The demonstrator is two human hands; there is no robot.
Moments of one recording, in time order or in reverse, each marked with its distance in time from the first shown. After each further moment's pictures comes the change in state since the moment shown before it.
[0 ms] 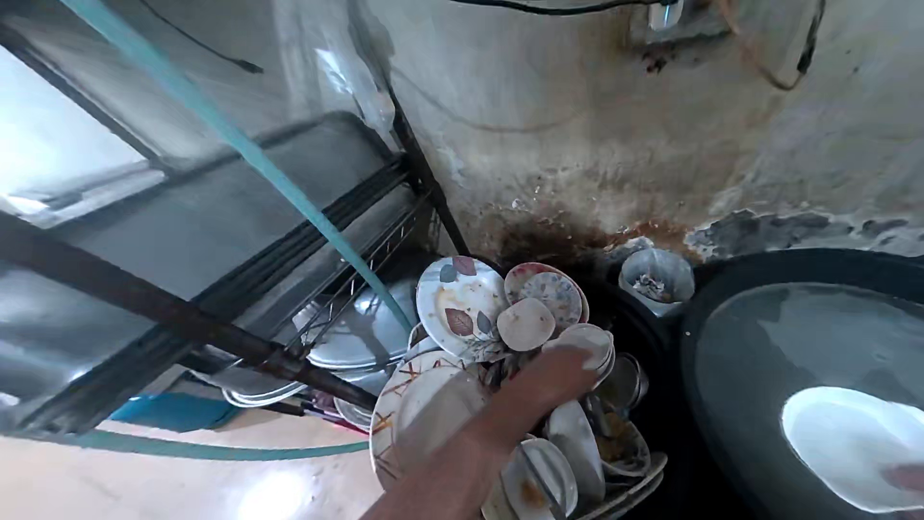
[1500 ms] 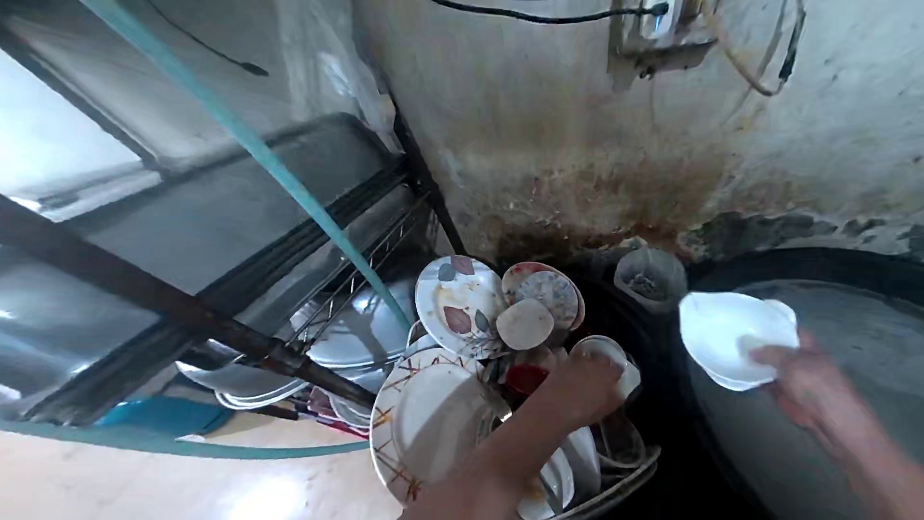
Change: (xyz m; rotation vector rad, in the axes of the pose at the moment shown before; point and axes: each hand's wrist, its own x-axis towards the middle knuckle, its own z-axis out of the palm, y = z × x) left_hand -0.003 0.030 0.026 0.166 0.051 0.281; right_hand 0.014 -0.068 0.116 0.018 -0.080 -0.236
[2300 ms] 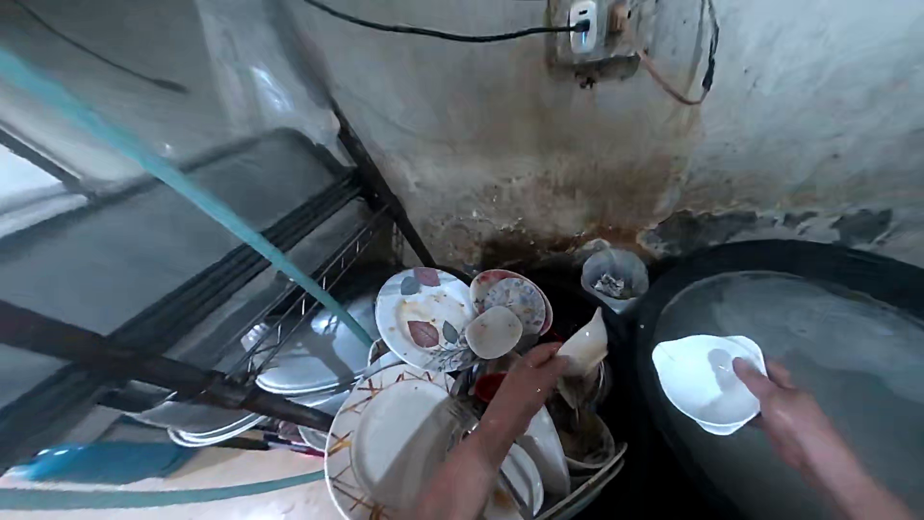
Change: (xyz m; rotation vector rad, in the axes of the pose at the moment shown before) left_hand -0.020 -0.001 -0.002 -1.101 0.348 -0.374; right_hand -0.026 0.028 -0.039 -0.037 0.028 0.111
